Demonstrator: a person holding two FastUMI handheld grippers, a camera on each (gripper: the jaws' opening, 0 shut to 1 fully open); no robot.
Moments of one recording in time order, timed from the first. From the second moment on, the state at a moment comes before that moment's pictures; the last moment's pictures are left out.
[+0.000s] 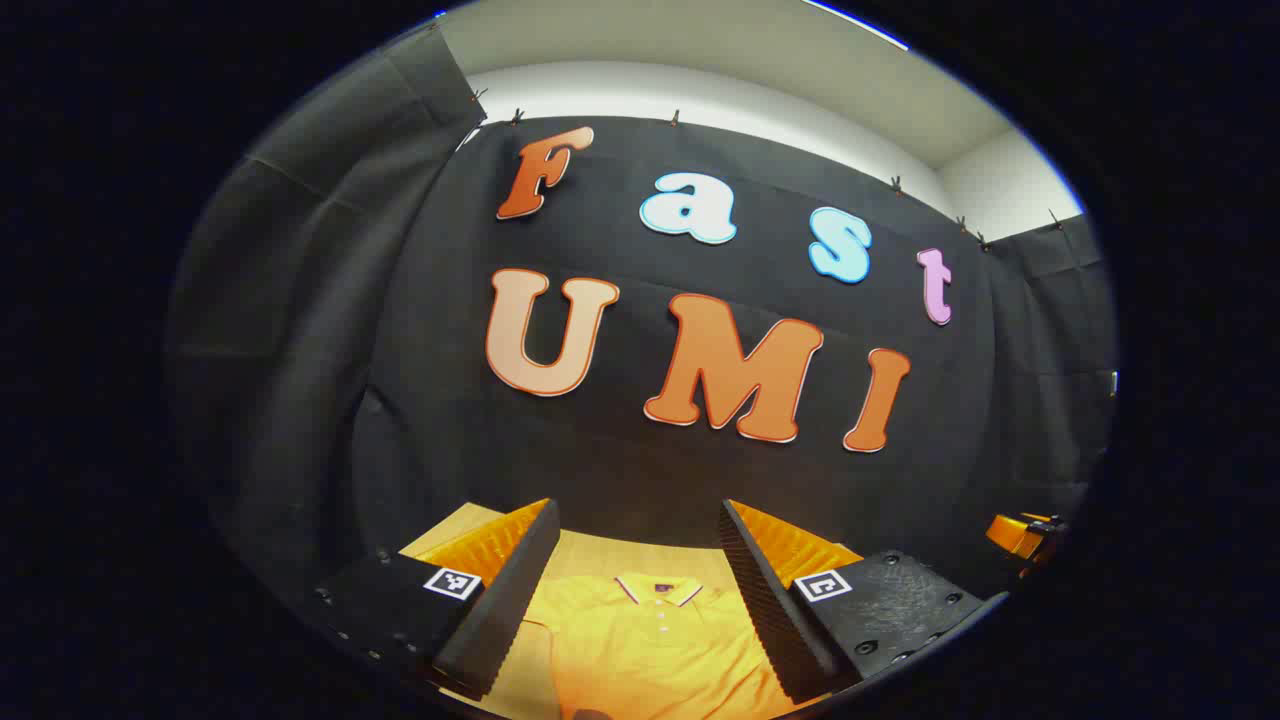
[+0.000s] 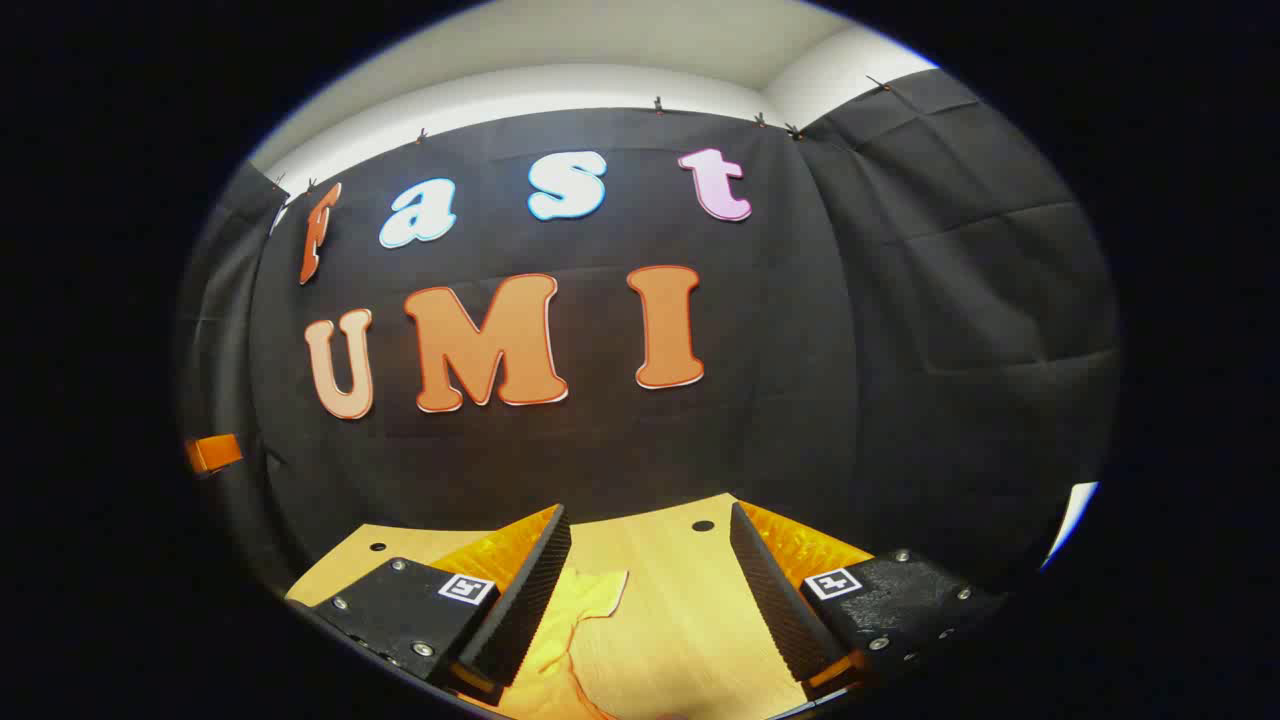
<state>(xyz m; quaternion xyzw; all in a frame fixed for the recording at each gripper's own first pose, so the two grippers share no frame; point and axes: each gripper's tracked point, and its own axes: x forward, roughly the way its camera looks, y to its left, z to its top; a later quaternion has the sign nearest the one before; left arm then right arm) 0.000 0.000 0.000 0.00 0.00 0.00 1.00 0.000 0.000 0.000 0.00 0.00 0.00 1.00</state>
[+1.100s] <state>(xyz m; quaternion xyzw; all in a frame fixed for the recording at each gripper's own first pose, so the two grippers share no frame) 0.132 0.010 -0.009 0.05 0.03 0.08 1.00 0.199 0.017 -0.036 0.00 0.13 0.07 0.99</state>
